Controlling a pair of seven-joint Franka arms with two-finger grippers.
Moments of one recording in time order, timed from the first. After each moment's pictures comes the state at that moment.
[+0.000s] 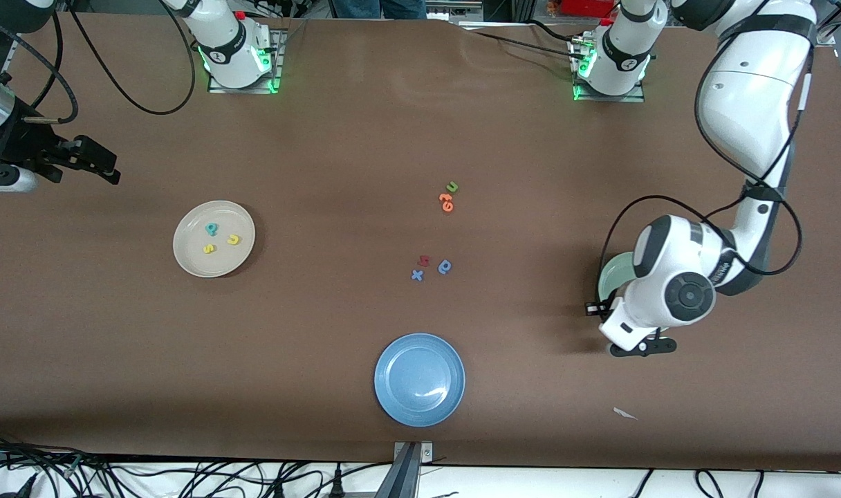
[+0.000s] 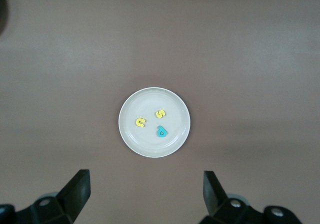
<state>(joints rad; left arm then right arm) 0.07 0.79 -0.27 -1.39 0.22 1.97 -0.31 0.05 -0.03 -0.04 -1.73 0.00 1.72 0.03</state>
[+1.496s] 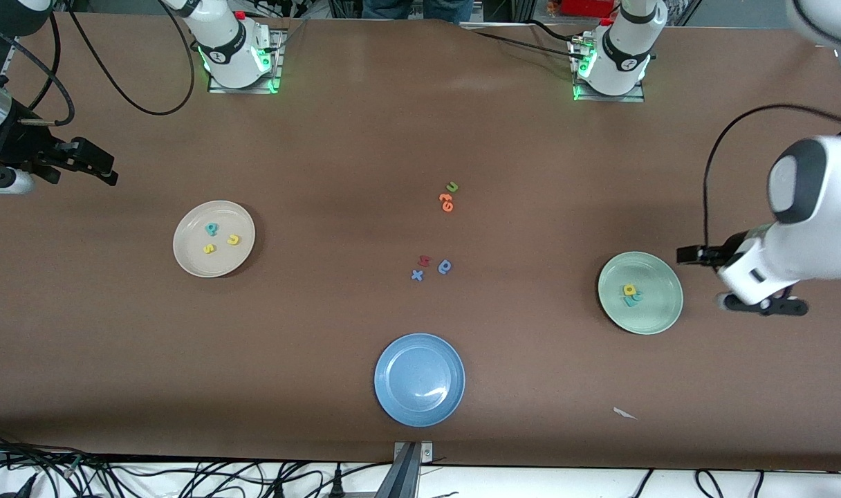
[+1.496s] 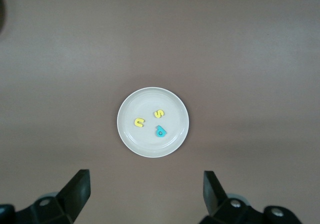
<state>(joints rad) 0.08 0.36 -0.07 -1.53 0.07 1.70 0.05 0.04 -0.03 -0.04 -1.73 0.00 1.71 0.03</state>
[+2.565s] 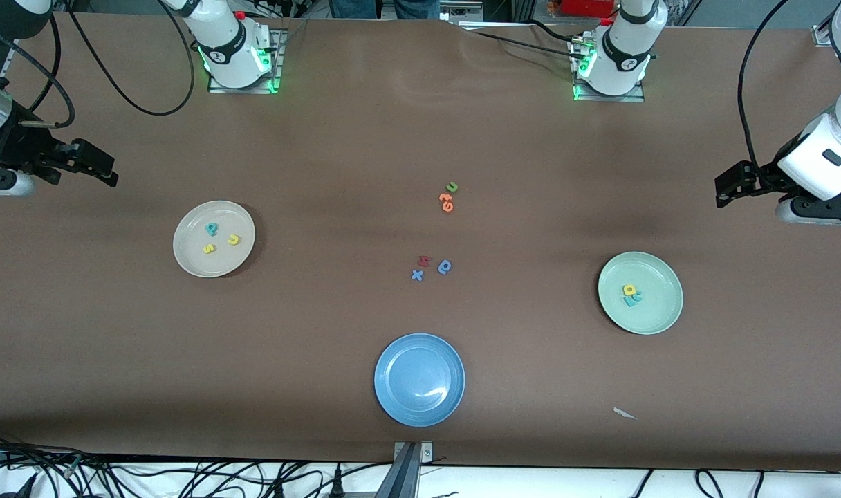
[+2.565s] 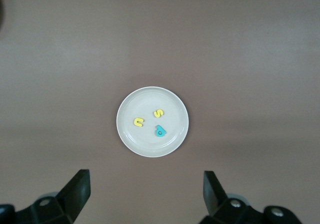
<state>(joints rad) -0.03 0.07 0.00 -1.61 0.06 1.66 0.03 0.04 -0.02 -0.04 -1.73 0.00 1.71 0.03</state>
